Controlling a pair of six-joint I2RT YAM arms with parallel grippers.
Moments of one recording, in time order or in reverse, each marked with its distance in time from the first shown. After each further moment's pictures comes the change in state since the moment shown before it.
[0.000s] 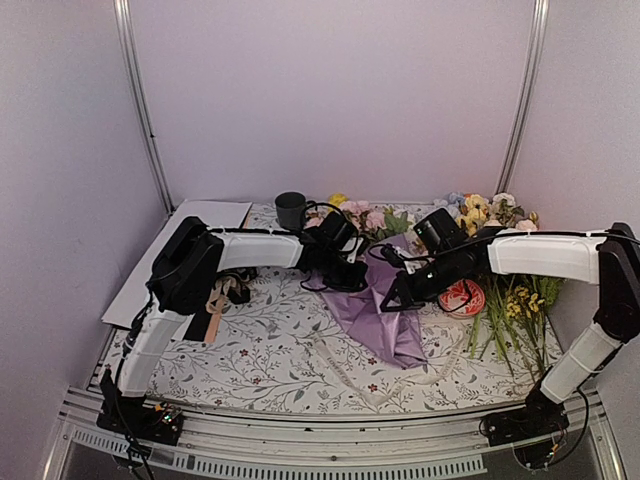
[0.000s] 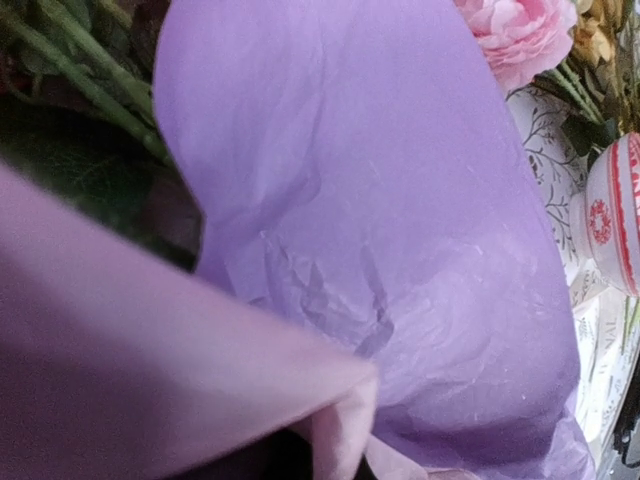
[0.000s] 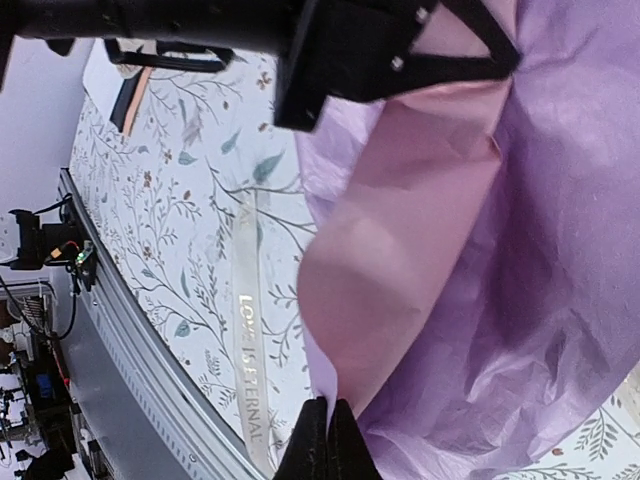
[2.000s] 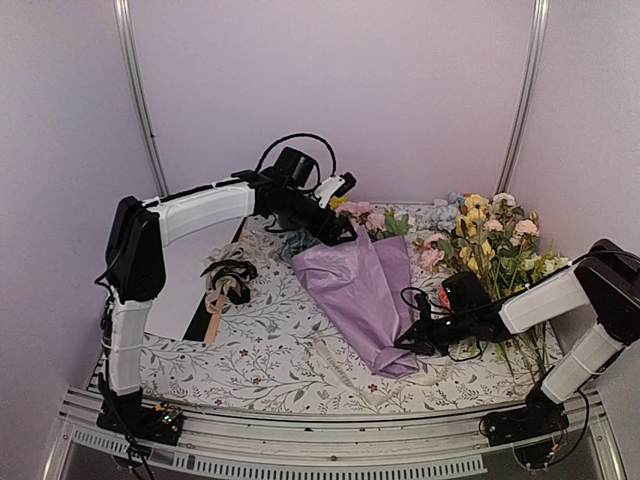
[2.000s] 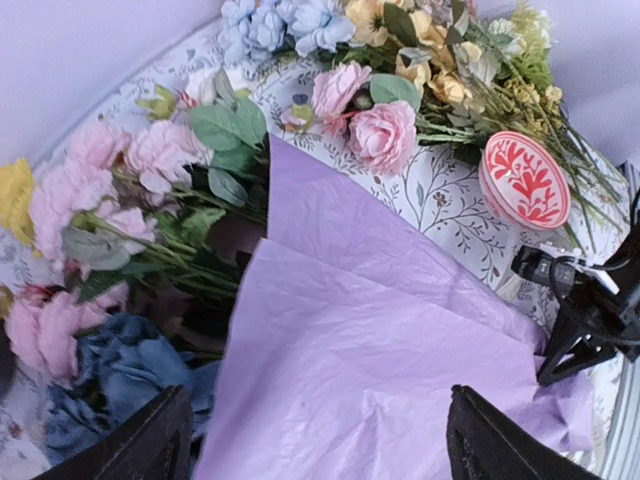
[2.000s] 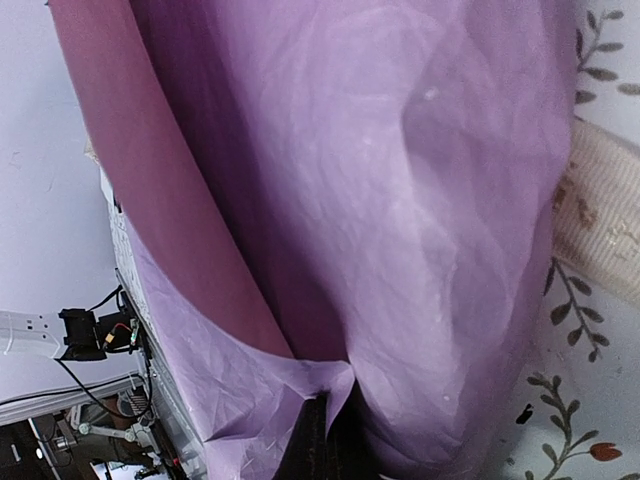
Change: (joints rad) left arm 0.128 -0.266 0.041 -0.150 0.126 0.552; right arm -0.043 -0.025 -0.583 0.725 -0.041 0.520
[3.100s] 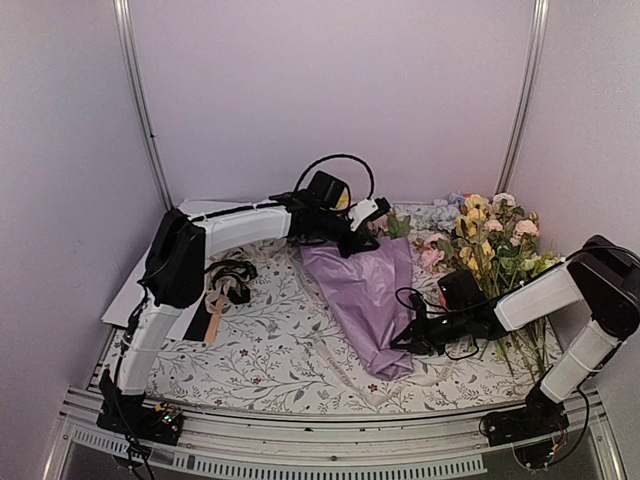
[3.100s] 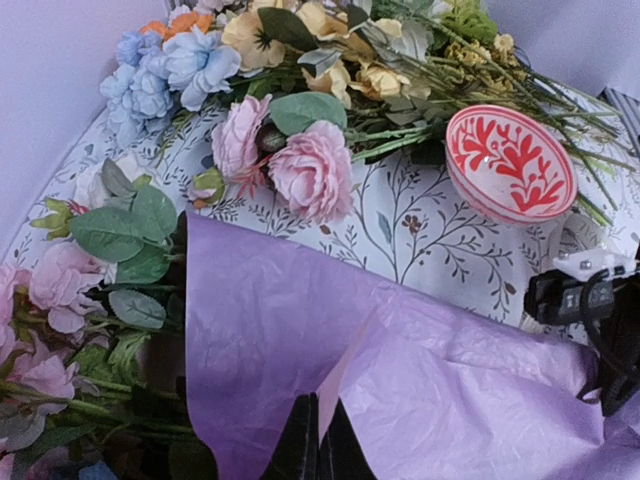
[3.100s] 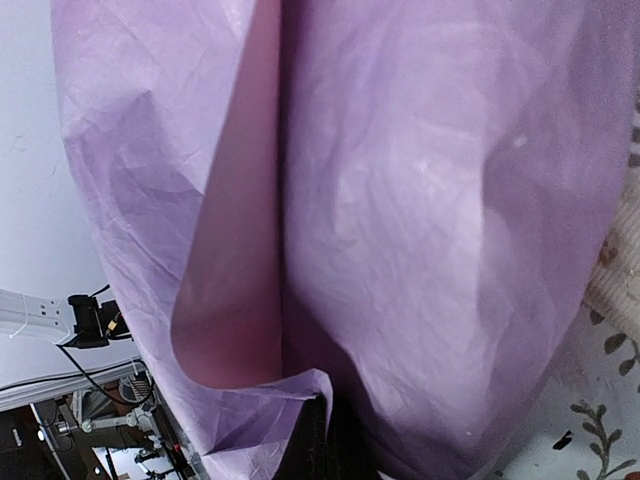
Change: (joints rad) left arm -0.066 0.246 0.169 0.150 0.097 0.227; right arm 0.005 0.044 0.033 0.000 -0.042 -0.018
